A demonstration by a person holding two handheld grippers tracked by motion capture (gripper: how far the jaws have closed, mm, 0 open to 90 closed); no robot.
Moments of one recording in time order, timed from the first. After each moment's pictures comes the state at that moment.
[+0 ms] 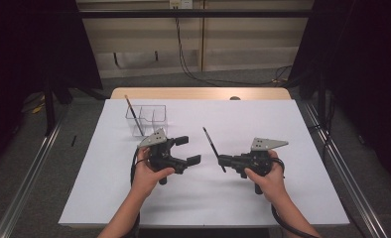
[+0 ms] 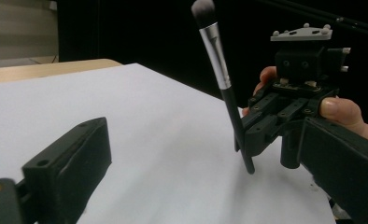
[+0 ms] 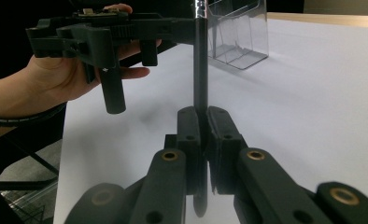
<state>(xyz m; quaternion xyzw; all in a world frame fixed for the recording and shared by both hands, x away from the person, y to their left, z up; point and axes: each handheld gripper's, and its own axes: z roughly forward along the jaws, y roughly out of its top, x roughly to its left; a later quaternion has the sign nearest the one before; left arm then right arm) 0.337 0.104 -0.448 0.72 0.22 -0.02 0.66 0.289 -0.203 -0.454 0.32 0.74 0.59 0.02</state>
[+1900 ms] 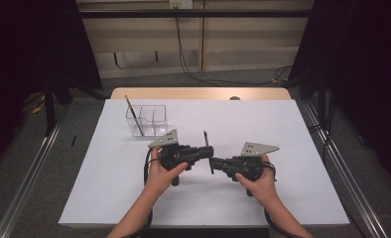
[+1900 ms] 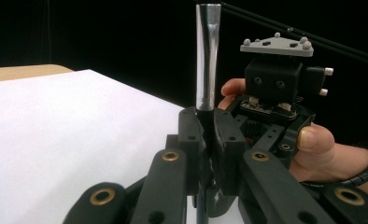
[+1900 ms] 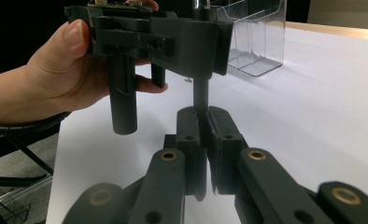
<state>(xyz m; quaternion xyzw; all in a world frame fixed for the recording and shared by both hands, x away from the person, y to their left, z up) 0.336 0.075 -0.452 0.71 0.17 -0.08 0.68 0.281 -0.178 -0.458 0.29 0.75 0.60 0.05</state>
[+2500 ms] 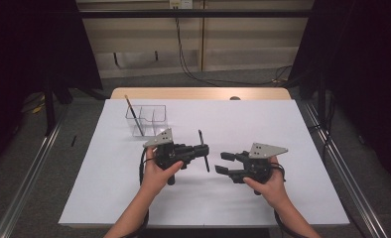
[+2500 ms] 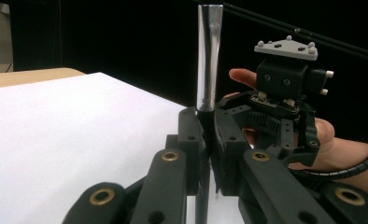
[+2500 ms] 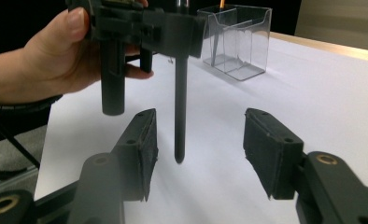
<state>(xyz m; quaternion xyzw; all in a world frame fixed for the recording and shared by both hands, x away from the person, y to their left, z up) 0.337 0.088 -0.448 0.71 0.18 -0.07 0.68 0.277 -0.197 -0.455 0.27 0.76 0.59 0.09</state>
